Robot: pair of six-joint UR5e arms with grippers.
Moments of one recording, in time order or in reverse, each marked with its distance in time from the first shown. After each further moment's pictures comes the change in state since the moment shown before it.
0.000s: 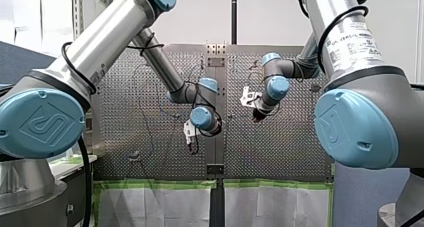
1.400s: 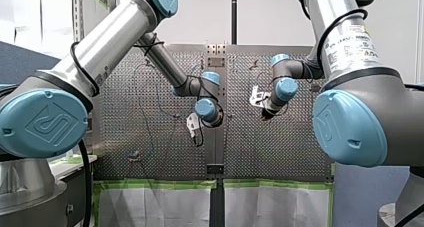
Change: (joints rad) left arm 0.033 -0.025 0.156 -0.104 0.000 -0.080; right arm -0.072 0.009 -0.010 -0.035 -0.024 -0.012
